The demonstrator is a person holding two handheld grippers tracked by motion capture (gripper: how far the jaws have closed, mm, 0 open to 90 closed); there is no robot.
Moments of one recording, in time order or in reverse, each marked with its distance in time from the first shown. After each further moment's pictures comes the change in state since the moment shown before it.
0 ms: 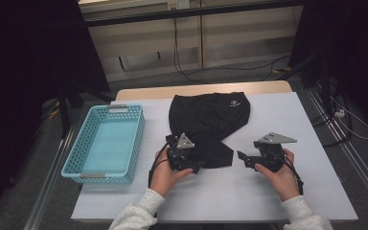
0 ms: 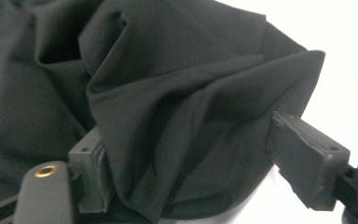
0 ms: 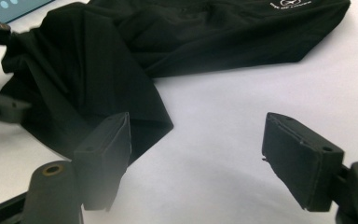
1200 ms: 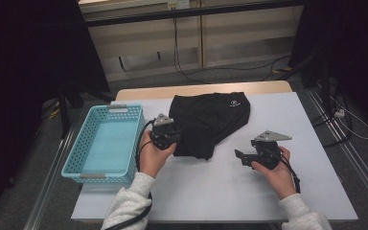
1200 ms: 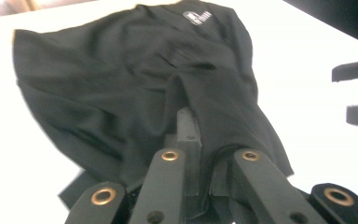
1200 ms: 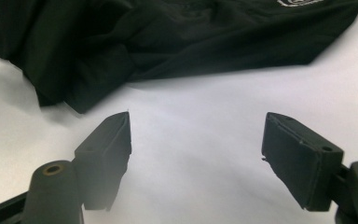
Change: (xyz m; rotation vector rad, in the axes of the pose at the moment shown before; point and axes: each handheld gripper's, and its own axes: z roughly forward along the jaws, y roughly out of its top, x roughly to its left) left arm 0.051 0.034 -0.052 -0.180 0.095 -0.225; right arm 0.001 0.004 0.012 0.020 0.000 -0.007
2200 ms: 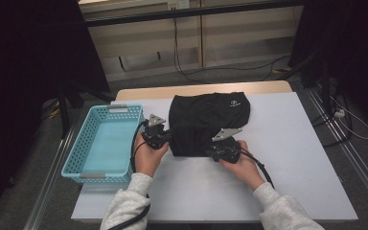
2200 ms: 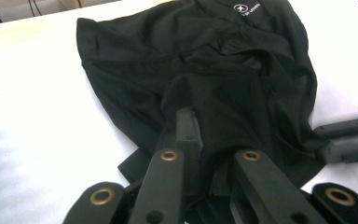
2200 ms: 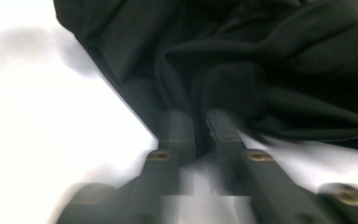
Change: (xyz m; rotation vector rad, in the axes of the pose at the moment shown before) left arm 0.013 -0.013 -0.006 0.011 0.134 -0.013; right arm 0.063 0.028 0.075 0.148 0.190 -0.228
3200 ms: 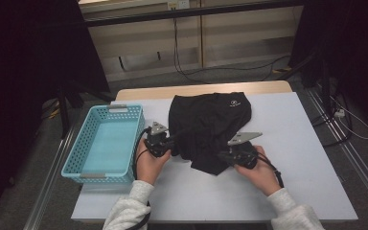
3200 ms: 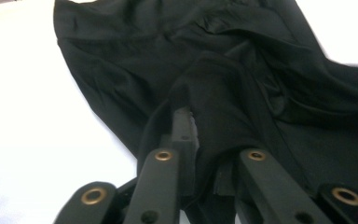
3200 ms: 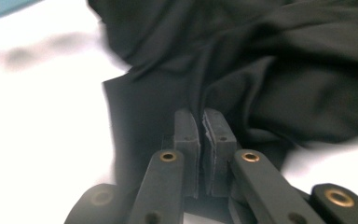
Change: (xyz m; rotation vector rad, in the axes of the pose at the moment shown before) left arm -0.010 -0.023 0.004 0.012 -0.031 0.026; right arm 0.000 -0.017 -0.049 -0.033 0.049 0.034
